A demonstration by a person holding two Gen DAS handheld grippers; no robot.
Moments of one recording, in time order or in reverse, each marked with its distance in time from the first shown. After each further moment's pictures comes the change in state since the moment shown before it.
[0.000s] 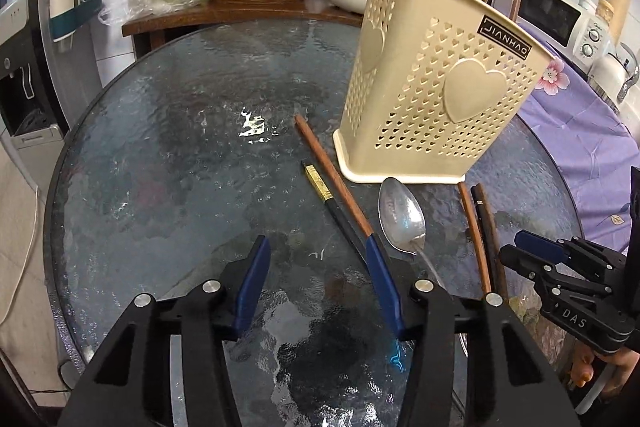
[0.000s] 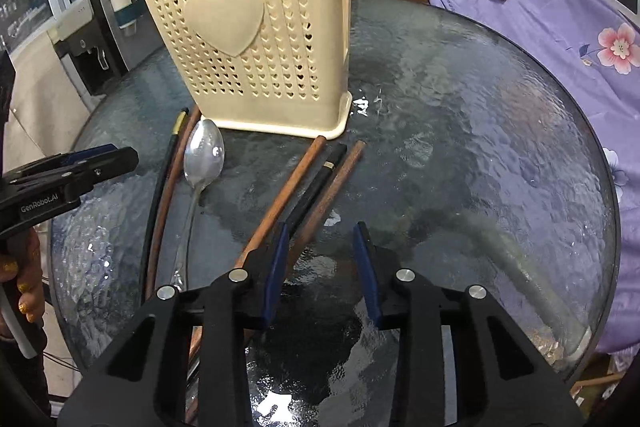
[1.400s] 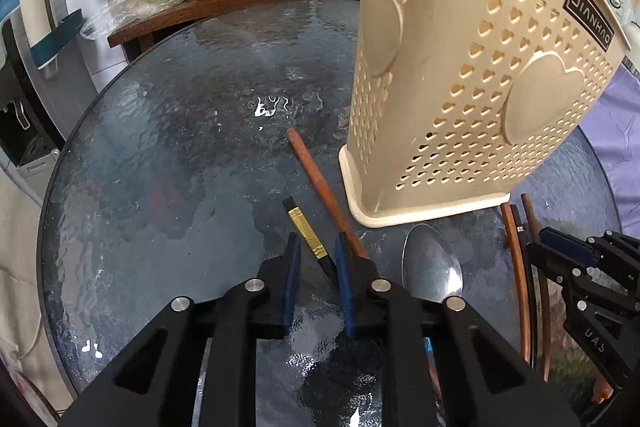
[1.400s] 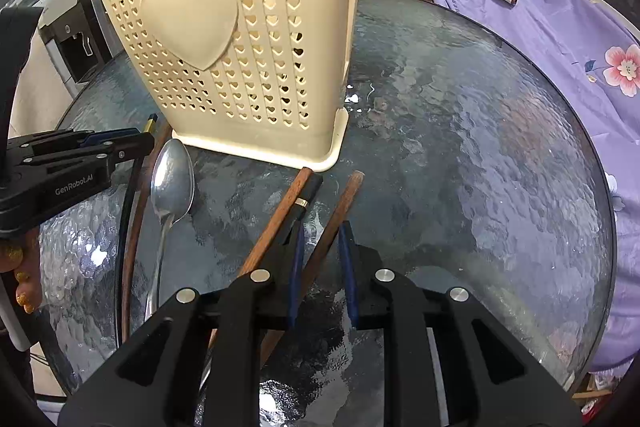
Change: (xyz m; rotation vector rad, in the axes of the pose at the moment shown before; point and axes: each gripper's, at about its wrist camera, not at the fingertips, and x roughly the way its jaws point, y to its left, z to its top) left arm 0.056 -0.018 0.042 0.083 0.087 0.102; right arm 0.035 -0.003 0.038 -0.034 0.039 -0.044
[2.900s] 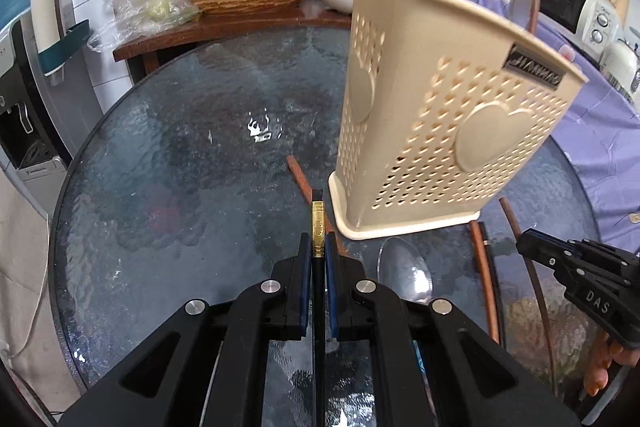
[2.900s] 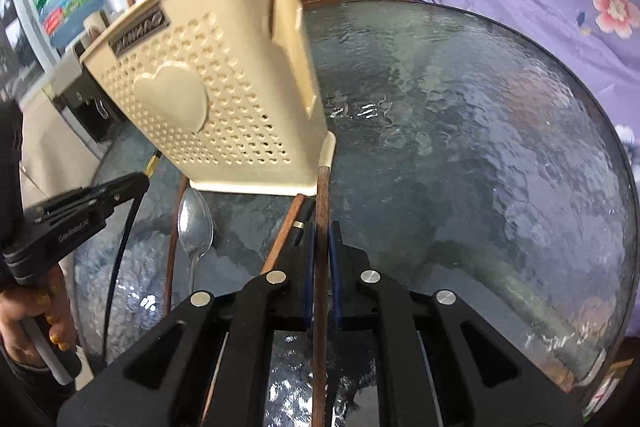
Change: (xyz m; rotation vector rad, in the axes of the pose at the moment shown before) left arm -0.035 0.000 -0.001 -0.026 -0.091 -0.041; right arm -0.019 -0.032 -0.001 0.210 -0.081 0.146
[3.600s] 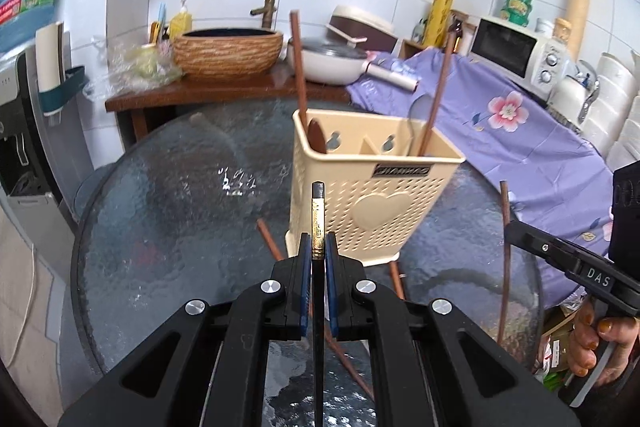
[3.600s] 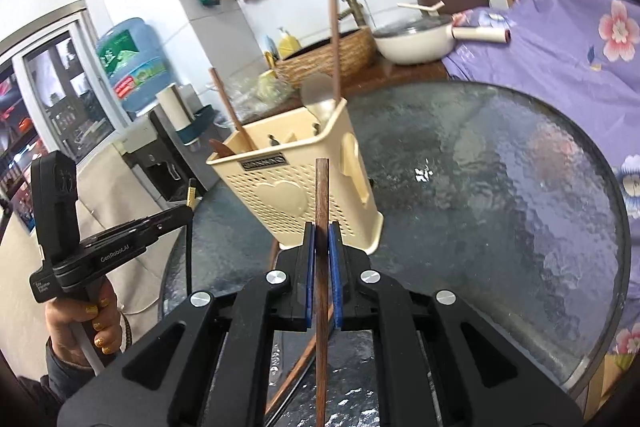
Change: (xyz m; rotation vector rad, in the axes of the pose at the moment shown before) left arm -0.094 -0.013 0.010 0.018 -0.201 -0.123; right arm -0.109 0.005 0.011 -0.015 -0.257 0.229
